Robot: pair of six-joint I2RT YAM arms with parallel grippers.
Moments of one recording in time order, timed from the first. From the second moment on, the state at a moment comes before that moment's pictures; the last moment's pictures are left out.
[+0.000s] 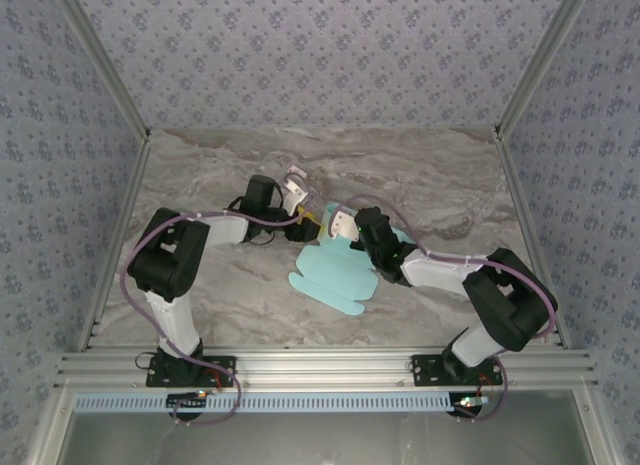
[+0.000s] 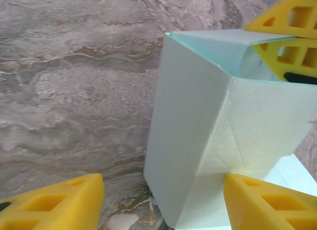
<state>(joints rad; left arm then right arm) -0.46 1.87 0.98 0.18 0.76 0.04 0.70 1.53 0.68 0.32 0.42 -0.86</state>
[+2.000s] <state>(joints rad) -0.53 1.91 0.91 0.42 0.71 -0.06 0.76 1.52 0.70 0.25 0.50 -0.91</state>
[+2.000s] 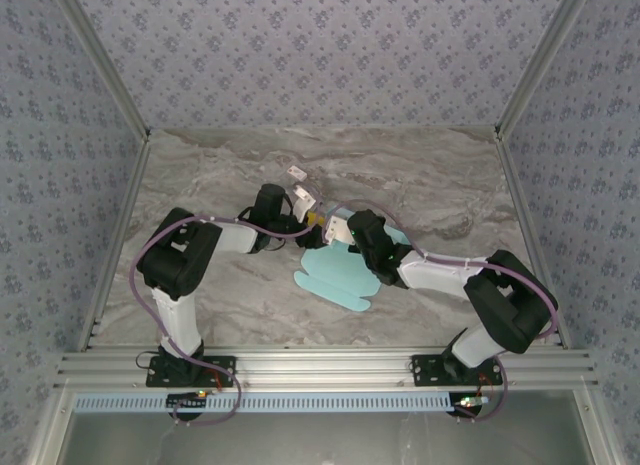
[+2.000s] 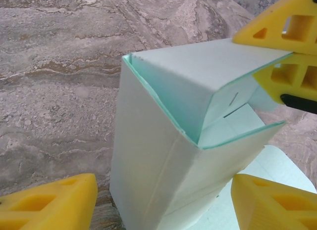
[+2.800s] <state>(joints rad) -0.57 1.86 0.86 0.50 0.44 -0.08 0.76 1.49 0.76 0.15 0.41 -0.82</state>
